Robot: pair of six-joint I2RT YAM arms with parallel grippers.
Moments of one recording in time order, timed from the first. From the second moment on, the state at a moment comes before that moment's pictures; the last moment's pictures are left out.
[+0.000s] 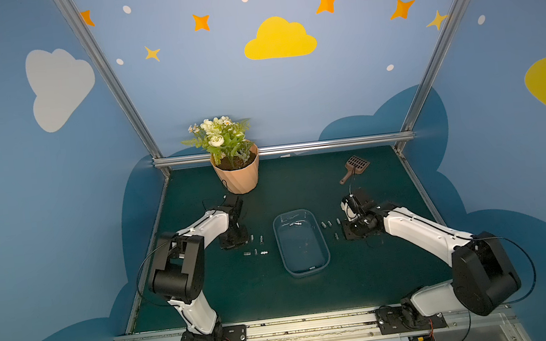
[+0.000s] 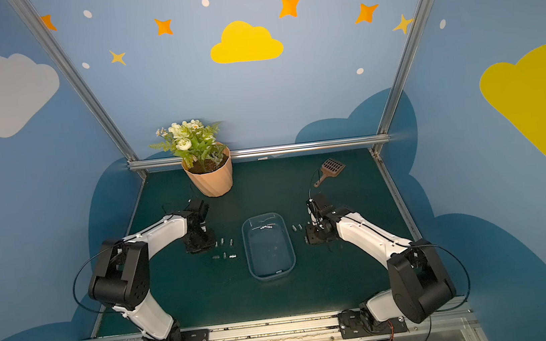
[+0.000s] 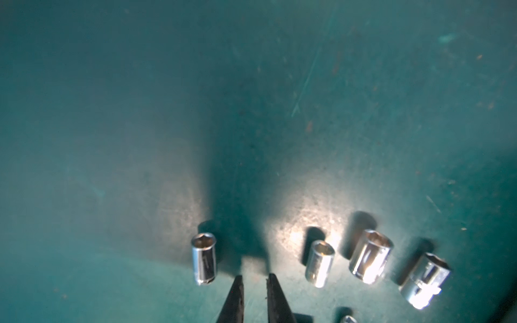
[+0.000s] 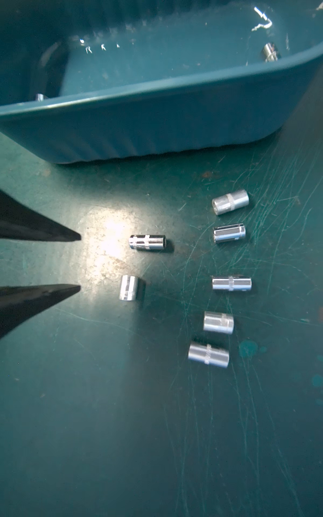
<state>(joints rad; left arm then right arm) -0.23 1.73 1.05 -0.79 -0.02 -0.45 0.48 1.41 0.89 -0.69 -0.04 0.31</state>
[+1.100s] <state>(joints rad) -0.19 1.68 1.07 -0.81 -0.03 -0.42 0.55 1.42 1.03 -0.72 -0.05 0.25</state>
